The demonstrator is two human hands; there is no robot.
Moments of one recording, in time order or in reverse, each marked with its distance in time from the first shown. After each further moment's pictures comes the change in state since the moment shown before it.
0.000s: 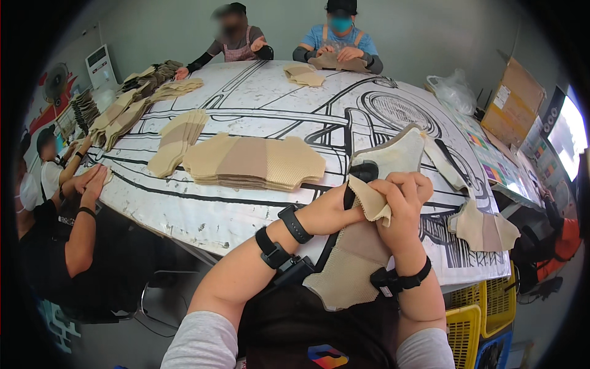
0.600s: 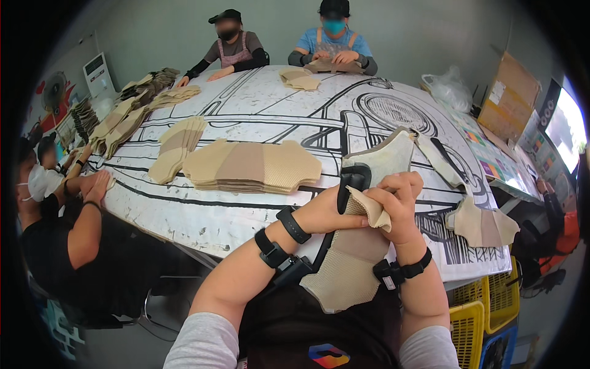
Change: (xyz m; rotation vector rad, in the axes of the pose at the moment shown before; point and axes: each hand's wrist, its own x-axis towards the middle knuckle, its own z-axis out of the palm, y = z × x) left_hand 0.001 -0.001 -0.003 0.072 -0.013 -0.046; right_hand -0.007 0.025 0.007 0.149 0.062 -0.202
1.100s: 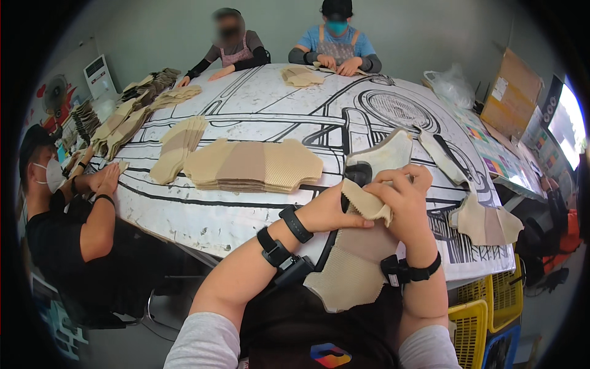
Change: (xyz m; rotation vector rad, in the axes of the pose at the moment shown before) left_hand 0.002 -0.011 -0.003 0.075 -0.014 -0.059; right_hand 0.018 -0.006 -0.019 -0.092 -0.261 0.069
